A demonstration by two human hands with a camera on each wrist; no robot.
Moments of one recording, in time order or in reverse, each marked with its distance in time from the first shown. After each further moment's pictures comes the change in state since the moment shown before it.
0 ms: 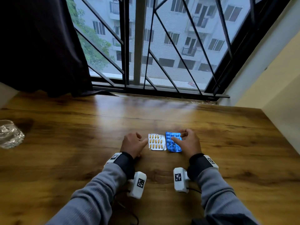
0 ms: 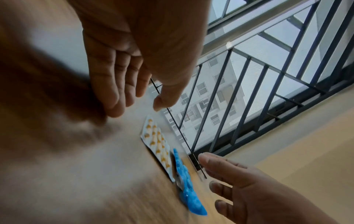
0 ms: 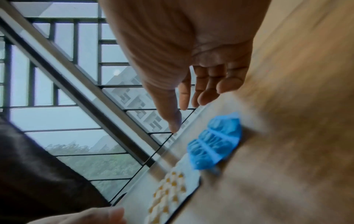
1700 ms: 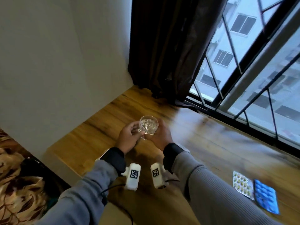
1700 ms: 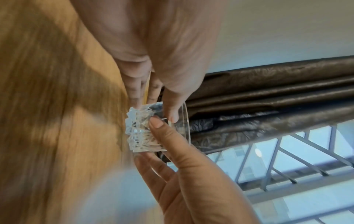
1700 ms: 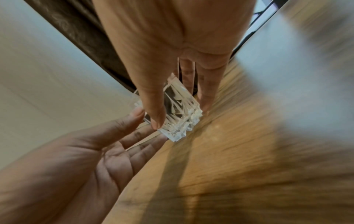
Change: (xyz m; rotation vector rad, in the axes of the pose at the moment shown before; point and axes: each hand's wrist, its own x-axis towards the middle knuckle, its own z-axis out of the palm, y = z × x) left_hand -0.061 -0.173 -0.261 -0.522 0.462 -0.039; right_hand -0.118 -0.252 0.300 0.050 -0.667 -0.438
